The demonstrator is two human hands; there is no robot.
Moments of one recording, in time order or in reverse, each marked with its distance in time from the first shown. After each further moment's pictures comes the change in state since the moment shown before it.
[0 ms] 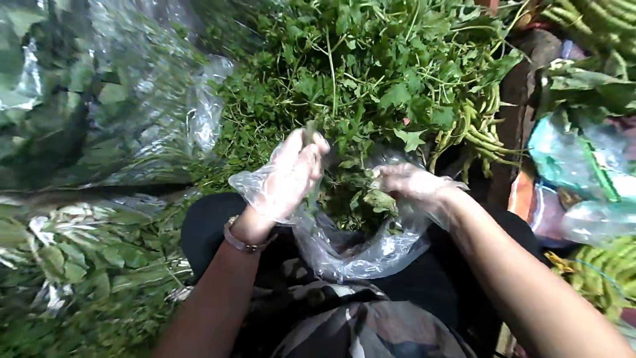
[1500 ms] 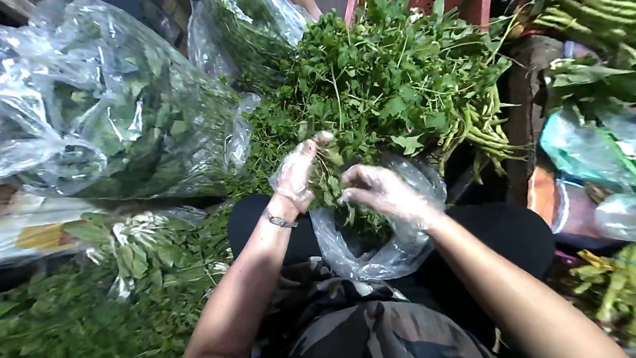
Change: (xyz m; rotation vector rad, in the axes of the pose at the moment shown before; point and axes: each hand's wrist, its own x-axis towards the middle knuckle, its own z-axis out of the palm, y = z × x) left_hand 0.006 -0.004 0.007 -0.312 0.178 -0.205; right_hand -0.010 -0.026 0.055 -0.411 0.127 -0.585
